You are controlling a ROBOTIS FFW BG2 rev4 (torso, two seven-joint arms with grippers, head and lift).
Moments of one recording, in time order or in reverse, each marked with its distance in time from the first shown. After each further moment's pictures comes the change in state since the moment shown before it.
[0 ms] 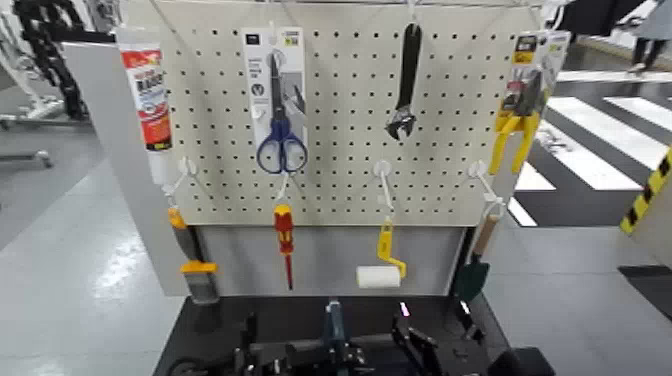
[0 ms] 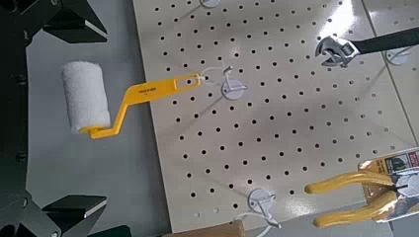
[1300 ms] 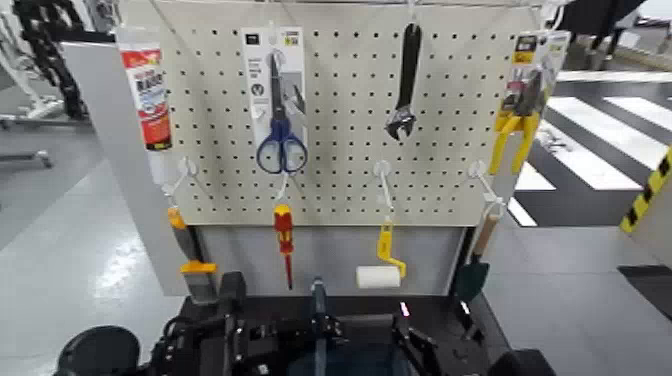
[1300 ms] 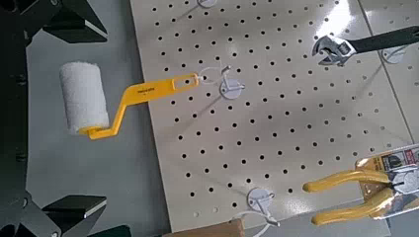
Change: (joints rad) left arm -0.216 0.066 -0.083 0.216 -0.135 0.015 -0.158; right arm -0.001 0.003 0.003 0.006 -0.004 -0.015 0.000
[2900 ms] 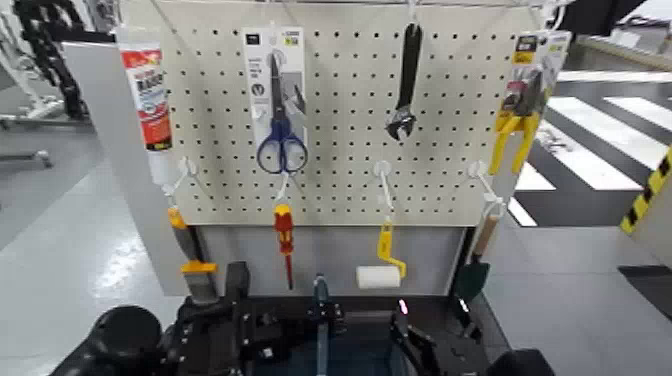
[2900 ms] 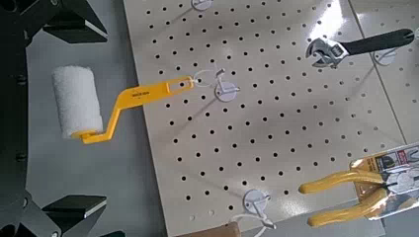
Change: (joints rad) left arm -0.132 -0.001 -0.114 0.161 -0.128 -0.083 -0.166; right arm -0.013 -0.003 0.013 0.017 -0.014 -0.029 0.000
